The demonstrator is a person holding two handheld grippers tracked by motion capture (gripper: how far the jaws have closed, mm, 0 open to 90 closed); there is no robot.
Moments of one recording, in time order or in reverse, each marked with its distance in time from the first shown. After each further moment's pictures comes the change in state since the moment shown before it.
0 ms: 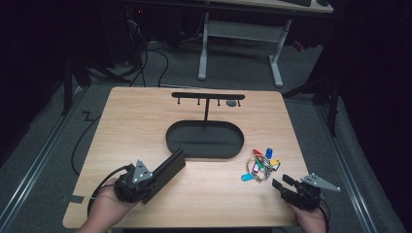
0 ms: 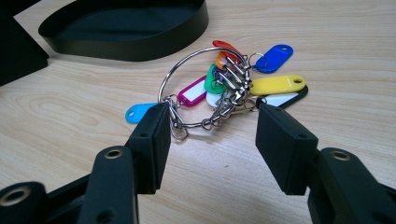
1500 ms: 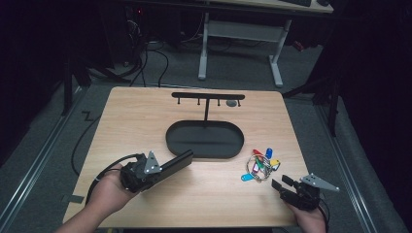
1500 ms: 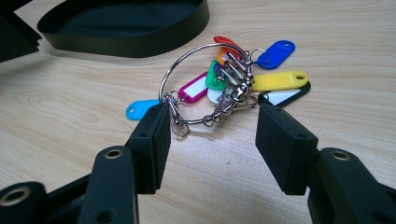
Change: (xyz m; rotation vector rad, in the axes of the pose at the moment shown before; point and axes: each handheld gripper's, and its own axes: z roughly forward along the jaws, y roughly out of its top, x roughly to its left) left arm 0.002 0.043 -0.013 0.081 -0.030 0.222; right arm 0.001 -0.001 0.001 0.011 0.000 -0.005
